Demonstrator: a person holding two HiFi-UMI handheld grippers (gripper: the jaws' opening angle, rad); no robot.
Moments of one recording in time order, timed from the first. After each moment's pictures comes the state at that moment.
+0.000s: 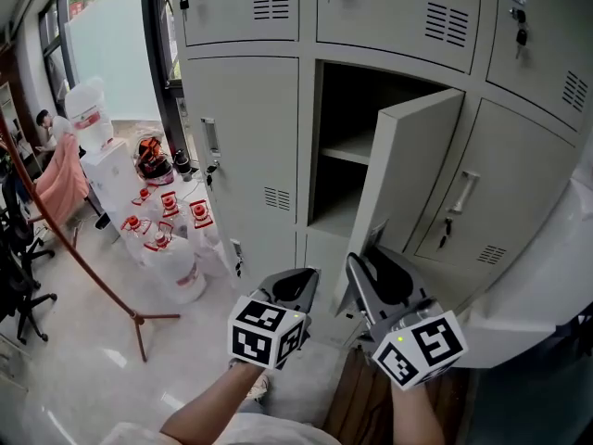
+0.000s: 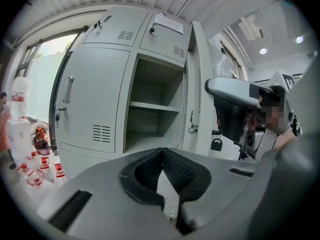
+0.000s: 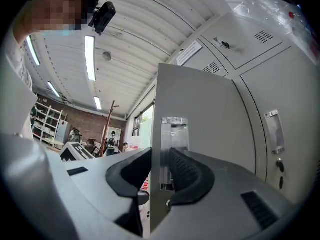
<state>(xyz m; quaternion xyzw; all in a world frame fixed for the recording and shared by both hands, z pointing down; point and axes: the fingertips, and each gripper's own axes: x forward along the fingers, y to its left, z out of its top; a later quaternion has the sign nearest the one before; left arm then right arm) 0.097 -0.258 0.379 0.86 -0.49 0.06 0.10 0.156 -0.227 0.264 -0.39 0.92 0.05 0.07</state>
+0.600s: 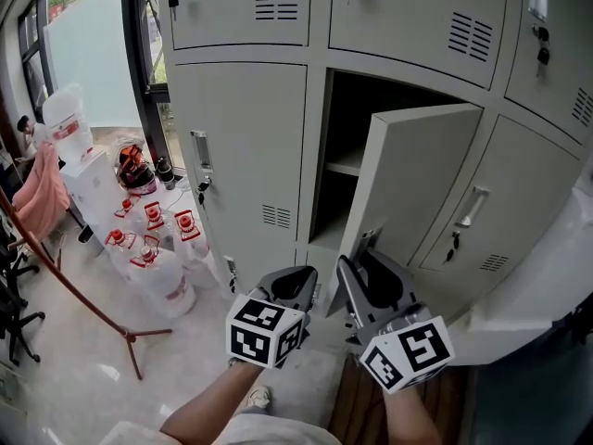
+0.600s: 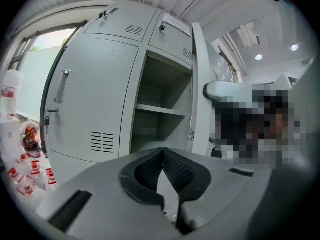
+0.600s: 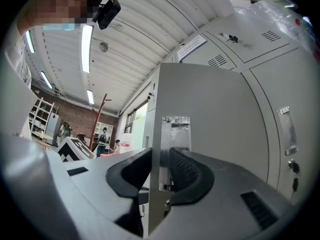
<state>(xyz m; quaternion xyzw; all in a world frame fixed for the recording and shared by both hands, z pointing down) 0.067 -0.312 0.369 0.88 -0.46 0.05 0.10 0.111 -0.274 0.264 -0.43 0.90 0.06 0.06</state>
